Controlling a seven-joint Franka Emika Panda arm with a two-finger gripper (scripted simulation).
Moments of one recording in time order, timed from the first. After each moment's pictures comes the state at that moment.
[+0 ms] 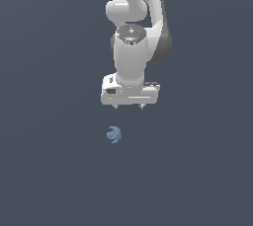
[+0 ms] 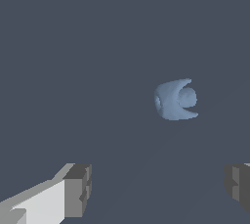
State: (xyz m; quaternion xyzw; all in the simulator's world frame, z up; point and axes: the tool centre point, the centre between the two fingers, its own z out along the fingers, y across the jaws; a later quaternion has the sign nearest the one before) arm 0.007 0.010 0.187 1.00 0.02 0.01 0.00
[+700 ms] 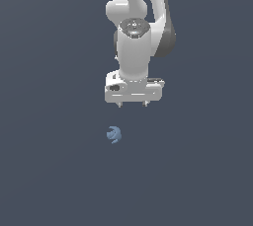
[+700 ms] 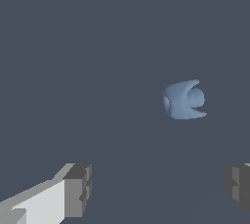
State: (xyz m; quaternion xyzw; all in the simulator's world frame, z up) arm 0.004 0.024 0.198 1.00 0.02 0.02 -0.01
